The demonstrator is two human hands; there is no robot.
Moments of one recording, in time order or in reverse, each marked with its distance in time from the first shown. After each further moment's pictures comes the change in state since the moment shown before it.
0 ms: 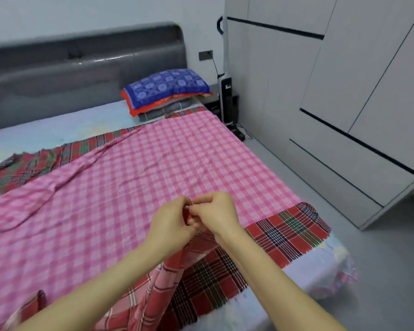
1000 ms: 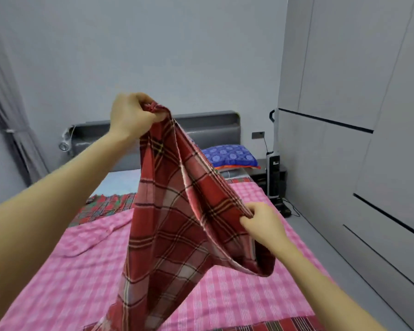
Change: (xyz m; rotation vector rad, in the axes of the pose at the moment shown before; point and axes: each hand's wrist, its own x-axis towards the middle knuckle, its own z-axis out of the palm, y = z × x) left_hand 0.070 0.084 -0.300 -0.089 0.857 0.078; right_hand 0.019 -0.108 -0.063 -0.764 0.133 -0.649
